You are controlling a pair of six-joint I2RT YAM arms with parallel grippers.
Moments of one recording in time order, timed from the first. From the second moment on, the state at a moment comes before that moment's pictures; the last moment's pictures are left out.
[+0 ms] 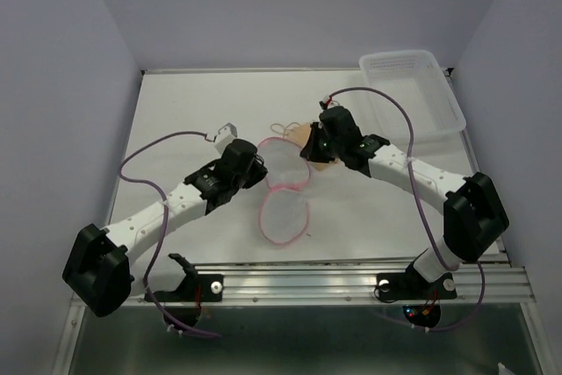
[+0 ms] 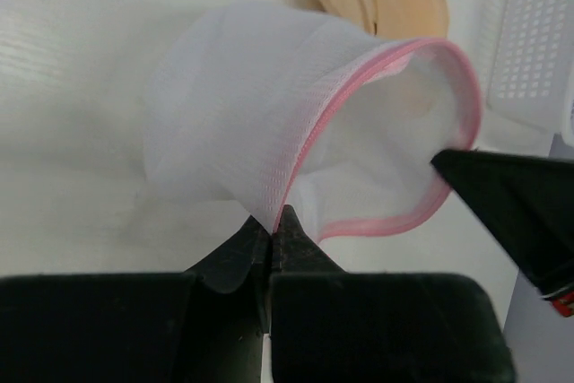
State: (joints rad) left arm -0.71 1.19 0.72 -0.25 -0.28 -1.10; right arm 0.66 1.58 1.17 -0.25 0.03 0.66
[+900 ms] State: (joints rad) left arm -0.56 1.47 1.06 -0.57 -0.13 -0.62; right arm 0.58 1.54 1.10 -0.19 -0.17 0.39
